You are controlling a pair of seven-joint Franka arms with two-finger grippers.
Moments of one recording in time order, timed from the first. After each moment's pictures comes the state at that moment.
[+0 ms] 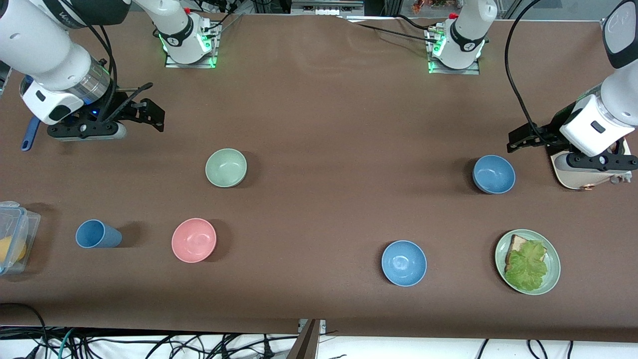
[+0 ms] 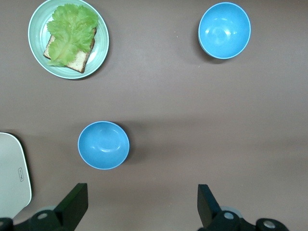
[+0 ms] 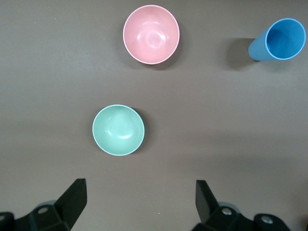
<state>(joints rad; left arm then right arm) -0.05 0.13 -0.01 -1.55 -0.07 1.62 -0.05 0.06 -0.02 0.16 -1.78 0.02 1.76 0.17</state>
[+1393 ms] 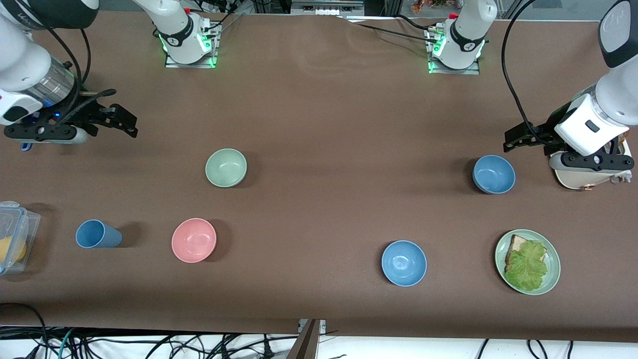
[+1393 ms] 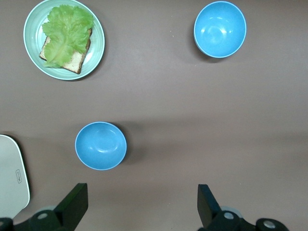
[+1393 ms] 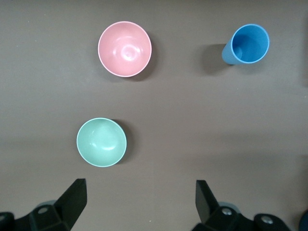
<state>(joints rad) -0.06 0.13 -0.02 -1.55 -0.07 1.62 -0.05 0.06 -0.02 0.06 -1.76 0.02 1.77 0.15</state>
